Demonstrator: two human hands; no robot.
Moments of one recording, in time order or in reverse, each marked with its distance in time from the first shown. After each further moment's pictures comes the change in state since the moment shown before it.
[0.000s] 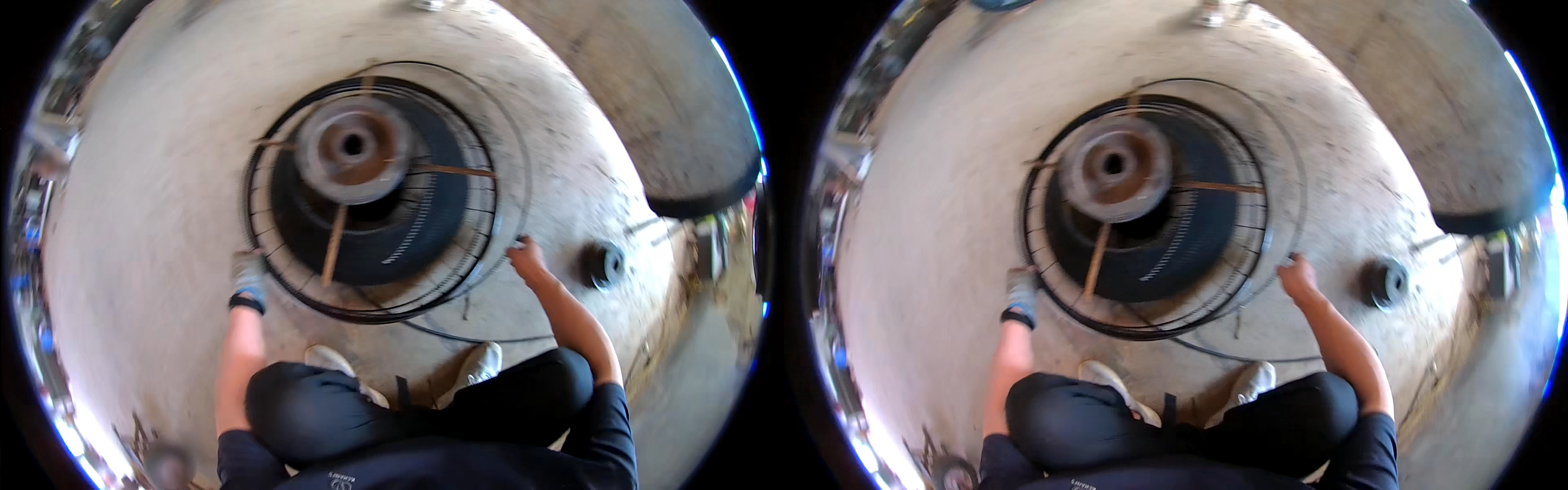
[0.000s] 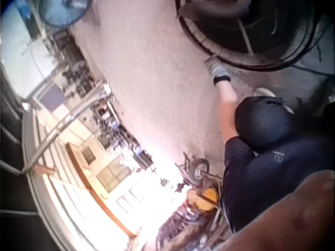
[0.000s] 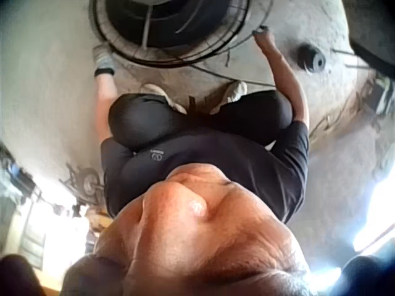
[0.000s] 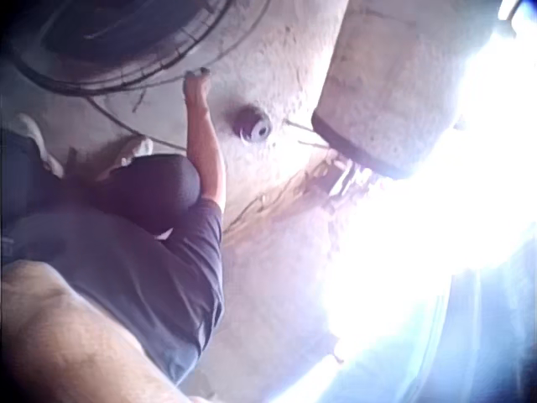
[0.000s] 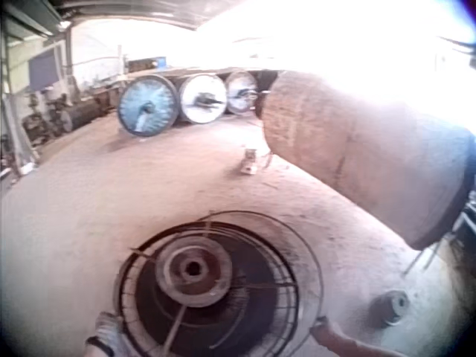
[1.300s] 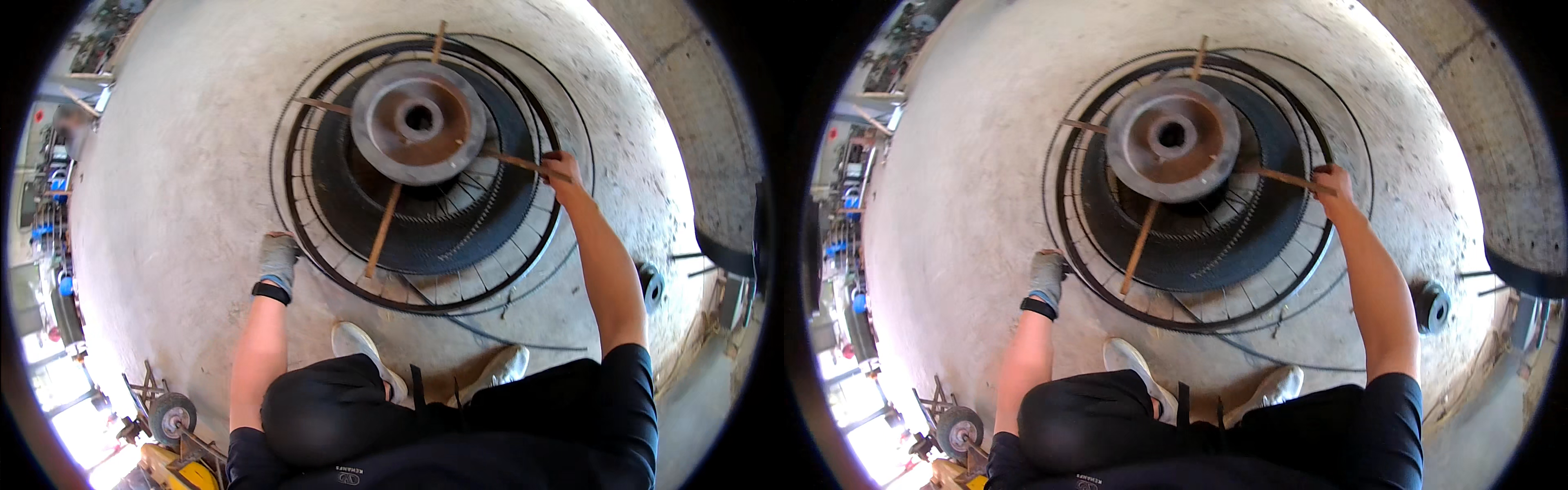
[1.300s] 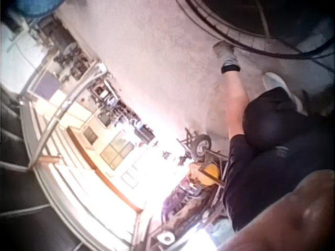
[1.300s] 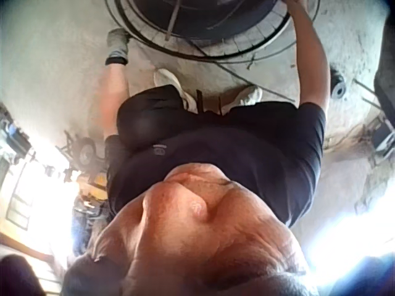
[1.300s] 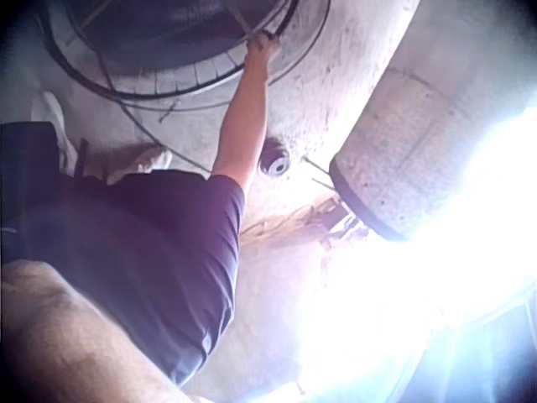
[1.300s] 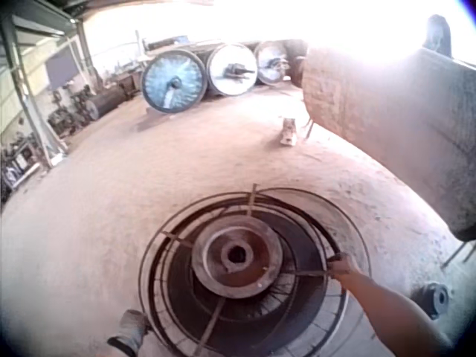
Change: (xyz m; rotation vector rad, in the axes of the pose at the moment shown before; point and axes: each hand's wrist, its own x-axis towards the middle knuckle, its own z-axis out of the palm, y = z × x) left_hand -0.026 -0.018 -0.026 -0.473 -0.157 -0.445; right_hand 0.101 -0.180 0.028 0.381 -0.047 -0.226
